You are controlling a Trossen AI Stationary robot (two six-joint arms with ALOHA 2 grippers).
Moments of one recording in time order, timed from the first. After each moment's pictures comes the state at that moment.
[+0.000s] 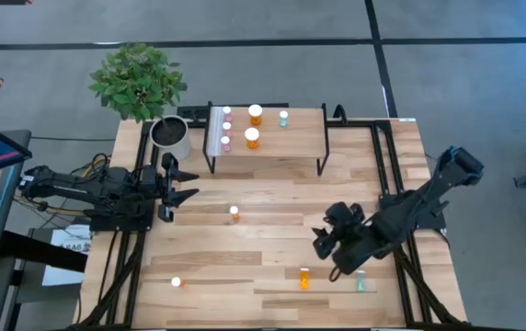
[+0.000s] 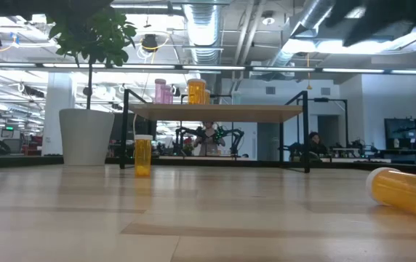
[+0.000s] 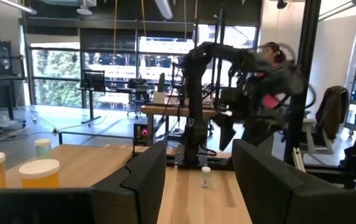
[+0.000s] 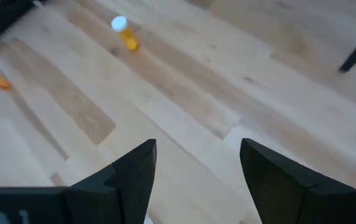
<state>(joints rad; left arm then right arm) -0.13 0.40 0.30 0.30 -0.20 -0.02 0.63 1.43 1.19 -0.97 0.71 1.41</state>
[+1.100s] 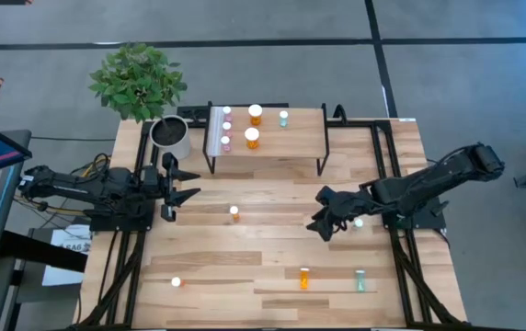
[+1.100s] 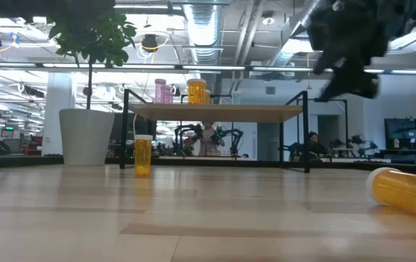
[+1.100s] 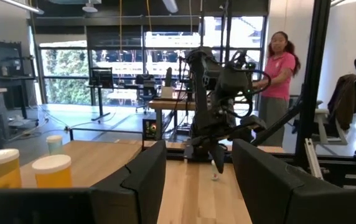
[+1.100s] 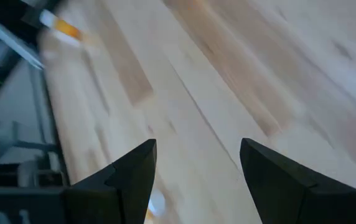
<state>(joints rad) -0.13 0.41 0.30 0.29 -0.23 0.01 0.24 1.16 0.69 -0.28 0.07 0.93</state>
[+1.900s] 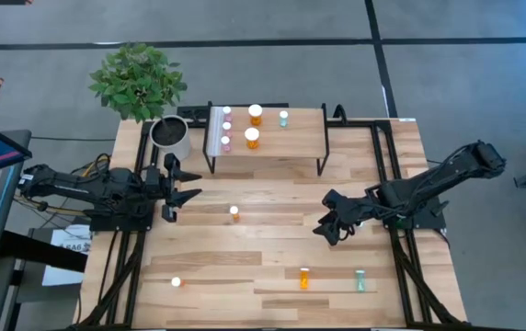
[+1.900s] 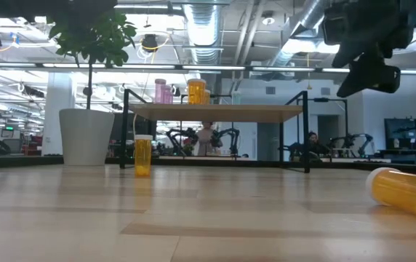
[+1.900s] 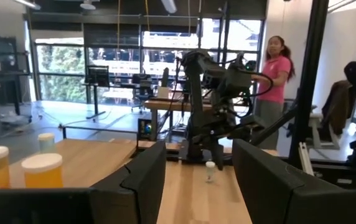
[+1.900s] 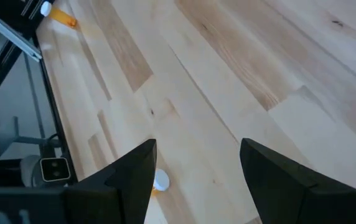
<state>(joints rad) -0.14 0.44 0.30 0.32 -0.22 -0.02 0.32 1.11 0.69 -0.36 0.12 1.02</state>
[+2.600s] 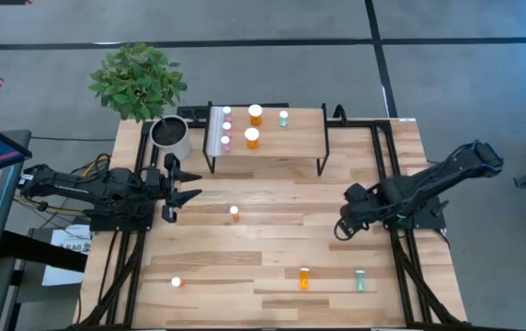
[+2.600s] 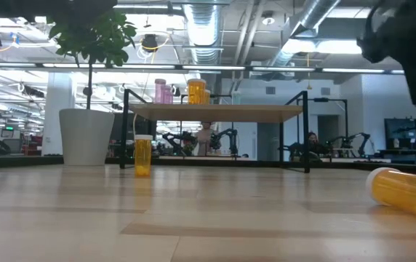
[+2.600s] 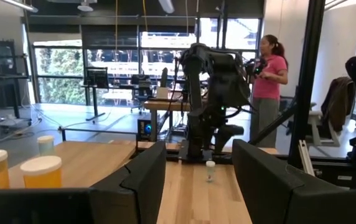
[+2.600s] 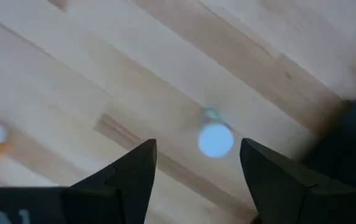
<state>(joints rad) -0.14 0.44 0.30 0.32 -0.22 0.00 0.35 1.16 0.87 -1.19 0.07 1.33</state>
